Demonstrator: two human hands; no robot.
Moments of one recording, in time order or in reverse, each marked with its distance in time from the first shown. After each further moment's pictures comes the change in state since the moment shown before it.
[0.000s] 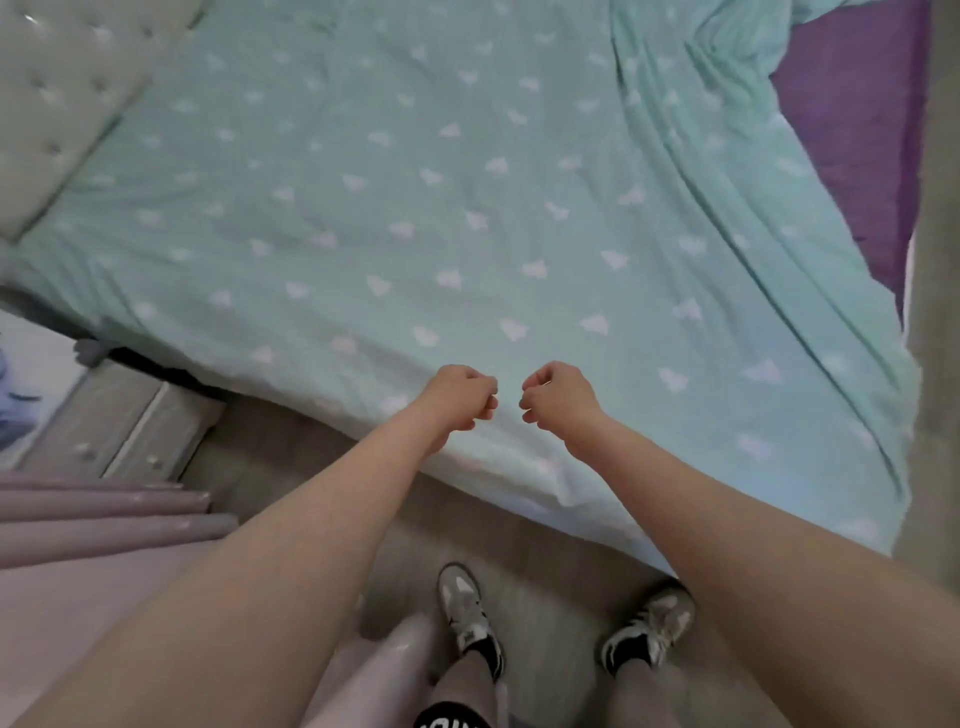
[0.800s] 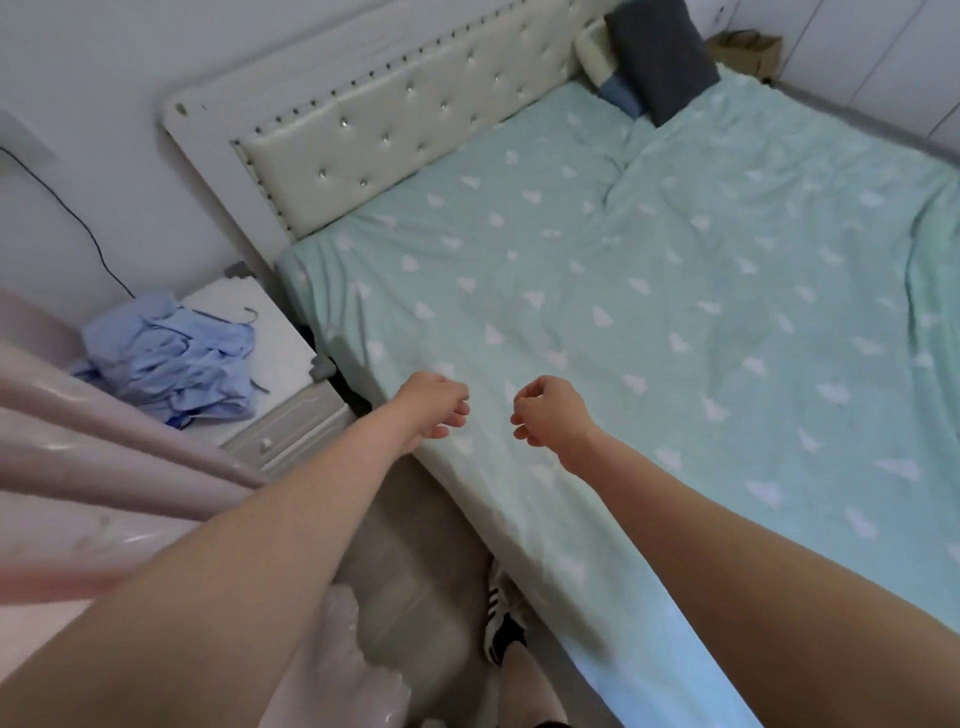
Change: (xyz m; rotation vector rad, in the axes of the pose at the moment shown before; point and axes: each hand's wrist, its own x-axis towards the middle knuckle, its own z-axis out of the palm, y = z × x) left_hand 0.047 -0.076 -0.443 -0.438 0.367 -0.075; right_hand 0.027 -0.315 0.337 -0.321 -0.271 -0.293
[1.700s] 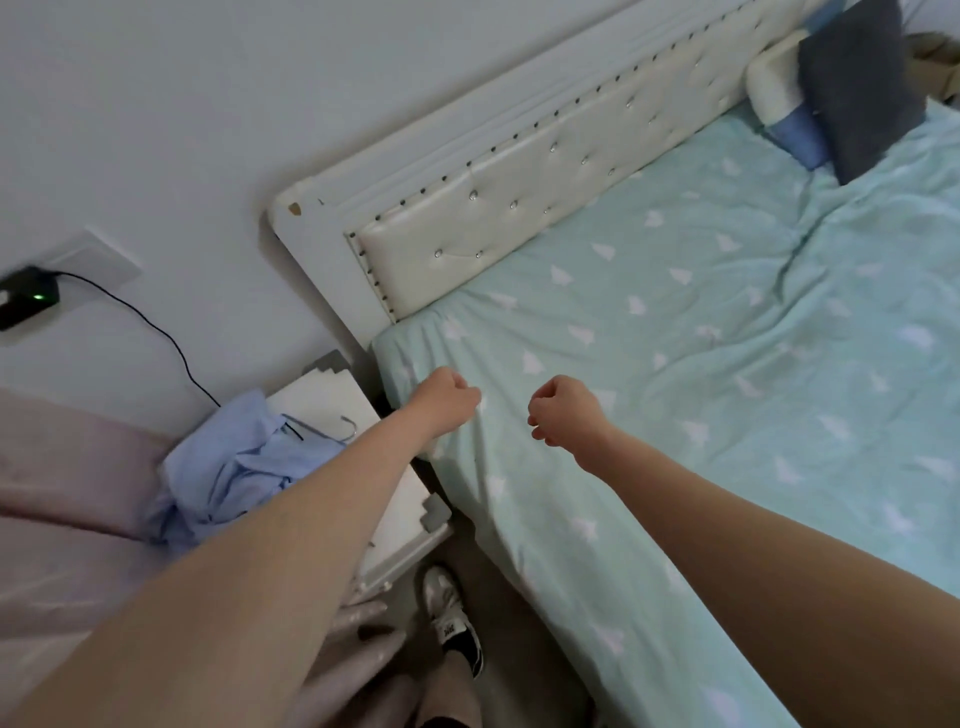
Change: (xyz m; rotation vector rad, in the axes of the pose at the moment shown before) left_hand 0.297 0.126 -0.303 0.245 0.110 0.032; right_hand 0.293 -0.287 0.195 -0.102 -0.108 0.037
